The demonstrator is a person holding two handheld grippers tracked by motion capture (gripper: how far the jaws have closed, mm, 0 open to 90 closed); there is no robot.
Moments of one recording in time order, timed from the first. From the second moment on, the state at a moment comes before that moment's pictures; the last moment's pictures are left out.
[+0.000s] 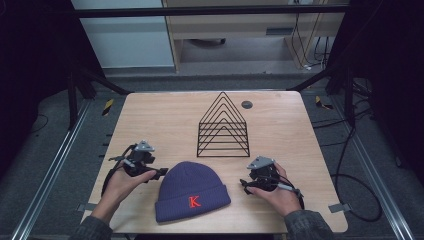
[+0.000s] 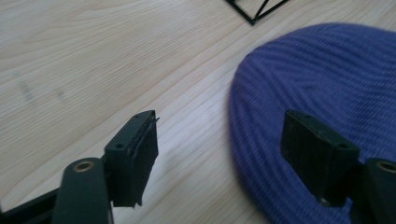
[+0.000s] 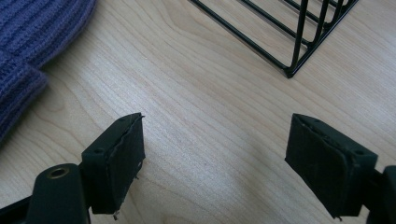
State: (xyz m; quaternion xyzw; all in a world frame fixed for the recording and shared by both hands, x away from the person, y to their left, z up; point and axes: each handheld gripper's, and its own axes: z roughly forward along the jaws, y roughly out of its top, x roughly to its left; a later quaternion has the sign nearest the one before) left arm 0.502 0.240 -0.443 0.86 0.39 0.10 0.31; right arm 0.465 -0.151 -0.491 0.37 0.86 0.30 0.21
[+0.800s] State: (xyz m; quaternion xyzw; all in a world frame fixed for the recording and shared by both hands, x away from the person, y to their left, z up) left arm 0.528 0.195 -0.464 0.90 0.35 0.07 0.25; right arm 0.467 -0.148 -0.493 0.36 0.86 0.30 0.19
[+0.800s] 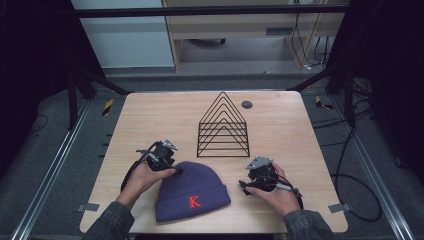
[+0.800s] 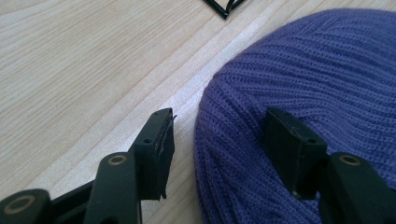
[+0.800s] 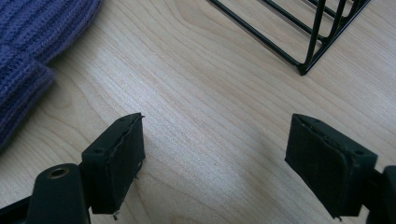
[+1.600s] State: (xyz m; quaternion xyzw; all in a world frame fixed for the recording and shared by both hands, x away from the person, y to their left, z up) left arm 0.521 0.195 -0.464 0.90 0.35 0.05 0.25; right arm 0.466 -0.148 -0.491 0.36 0.86 0.31 0.19
